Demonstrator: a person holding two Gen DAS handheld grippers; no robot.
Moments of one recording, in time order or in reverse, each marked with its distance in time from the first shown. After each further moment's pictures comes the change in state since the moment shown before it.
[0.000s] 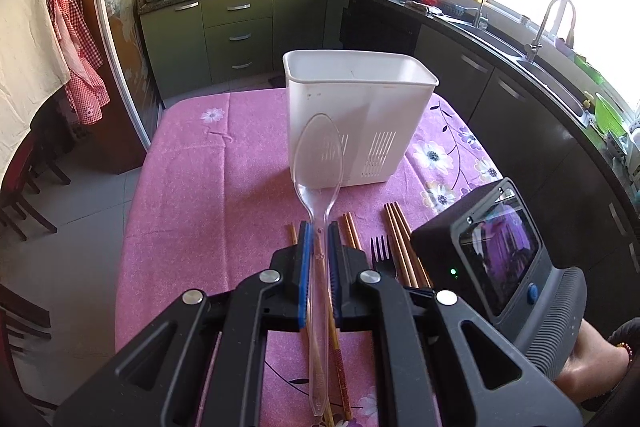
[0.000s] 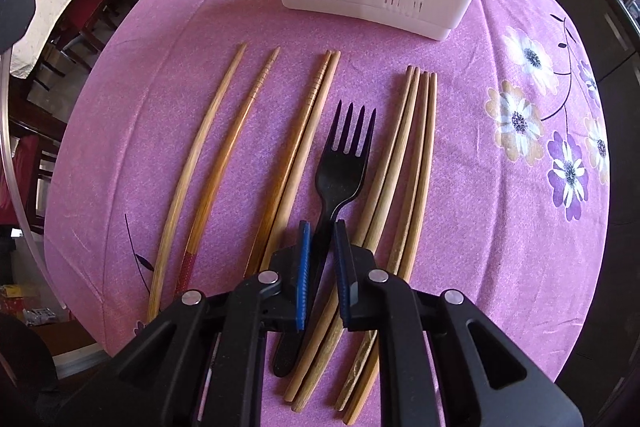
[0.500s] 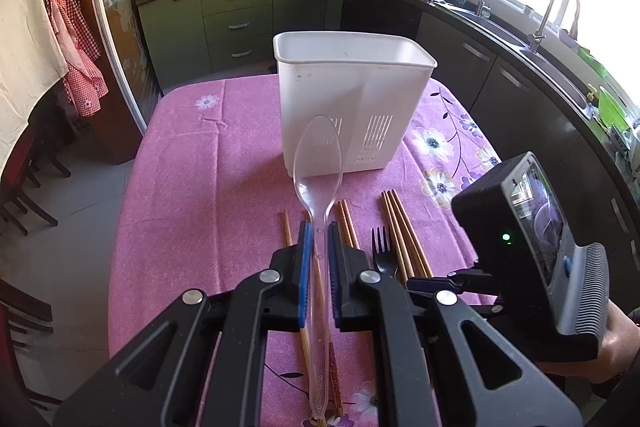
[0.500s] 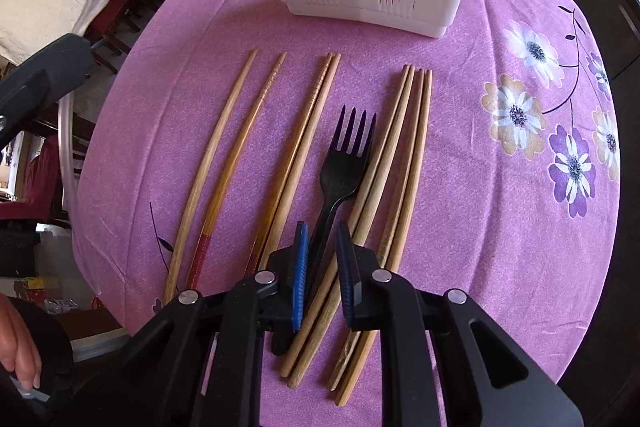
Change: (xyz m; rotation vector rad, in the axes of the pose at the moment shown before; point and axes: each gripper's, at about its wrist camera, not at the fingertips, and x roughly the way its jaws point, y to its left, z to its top) left arm 0.011 -0.007 -0.004 0.002 0.051 0.005; right arm -0.023 -0.037 -0.005 -0.003 0.032 0.109
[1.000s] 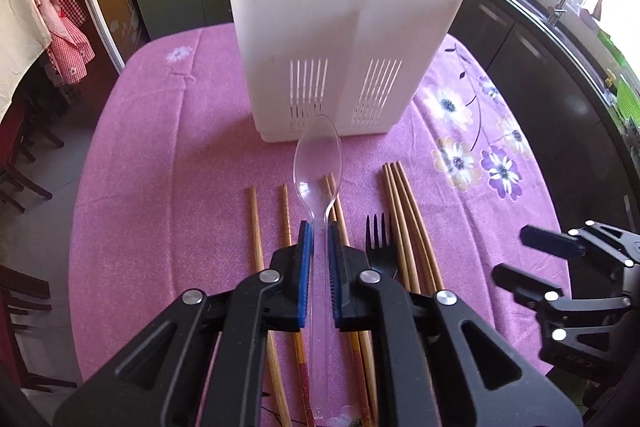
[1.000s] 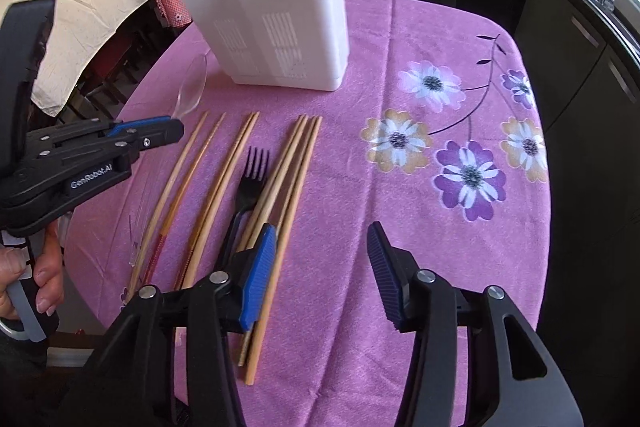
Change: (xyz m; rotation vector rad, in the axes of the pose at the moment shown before) left arm 0.062 -0.019 0.009 -0.021 0.148 0.009; right arm -0.059 -0.068 -0.037 0.002 -0.241 -0.005
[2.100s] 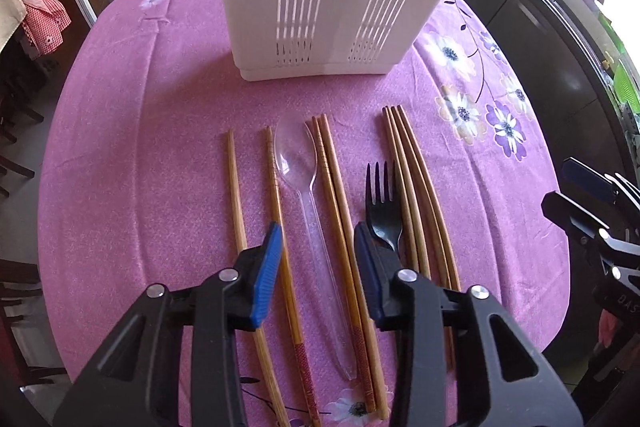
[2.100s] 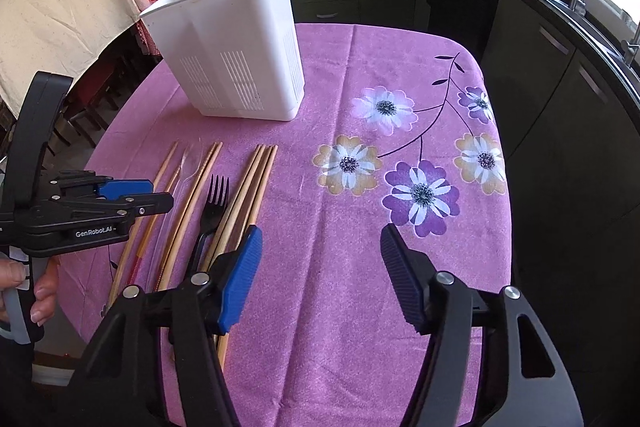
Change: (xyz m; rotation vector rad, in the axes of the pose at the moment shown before) left arm 0.043 0.001 -0.016 -0.006 0.203 -0.068; right arm -0.020 -0.031 -0.007 0.038 -0.121 -0.089
